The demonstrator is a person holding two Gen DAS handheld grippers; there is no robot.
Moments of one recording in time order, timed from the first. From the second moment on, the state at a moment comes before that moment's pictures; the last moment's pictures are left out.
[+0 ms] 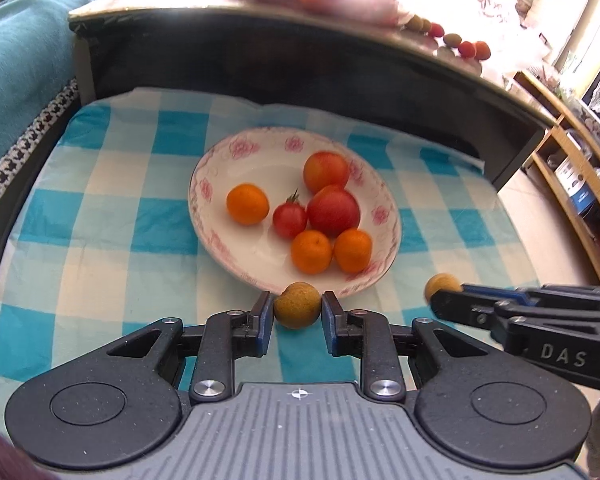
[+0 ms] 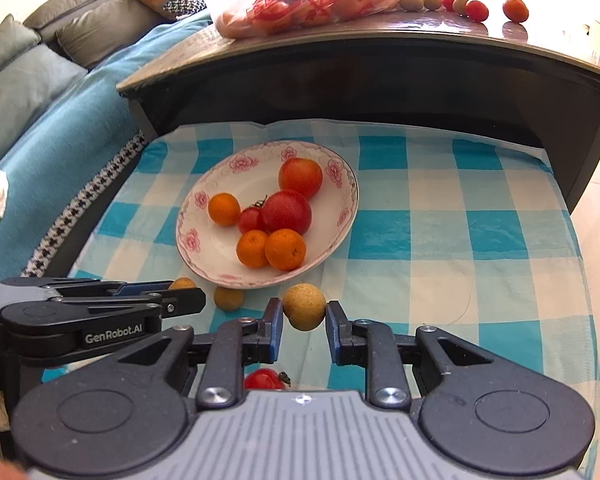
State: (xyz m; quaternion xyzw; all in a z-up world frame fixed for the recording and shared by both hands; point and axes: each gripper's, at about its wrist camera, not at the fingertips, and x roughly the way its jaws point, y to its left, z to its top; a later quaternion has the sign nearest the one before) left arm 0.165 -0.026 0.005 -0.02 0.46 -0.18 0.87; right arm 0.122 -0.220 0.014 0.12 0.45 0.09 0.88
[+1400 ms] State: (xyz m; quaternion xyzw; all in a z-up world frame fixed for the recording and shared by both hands) left arm 0.190 -0.035 0.015 -0.02 0.45 -0.17 0.88; right arm 0.176 -0.209 0.028 0.12 0.43 0.09 0.89
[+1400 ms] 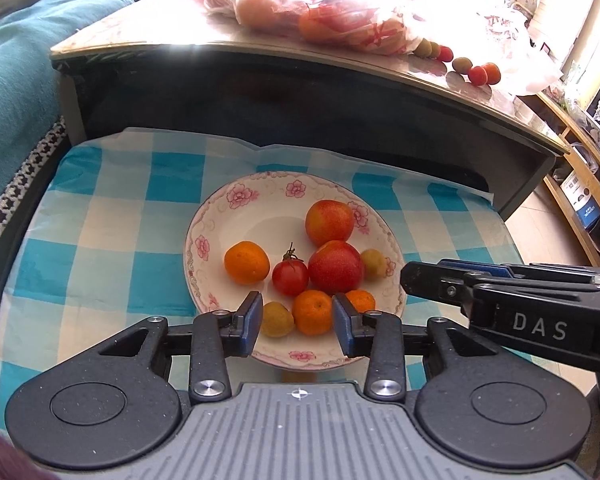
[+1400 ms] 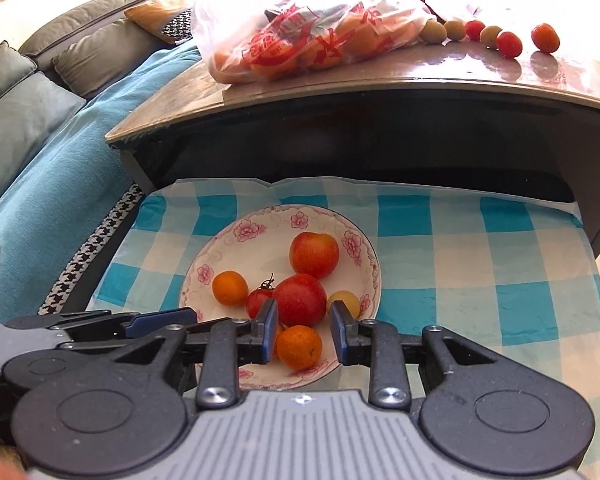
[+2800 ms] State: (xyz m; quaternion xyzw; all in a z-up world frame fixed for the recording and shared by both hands) left arm 0.116 -0.032 0.012 0.06 0.44 -0.16 0.88; right arm 0.090 -0.183 -0.007 0.10 0.49 0.07 0.87
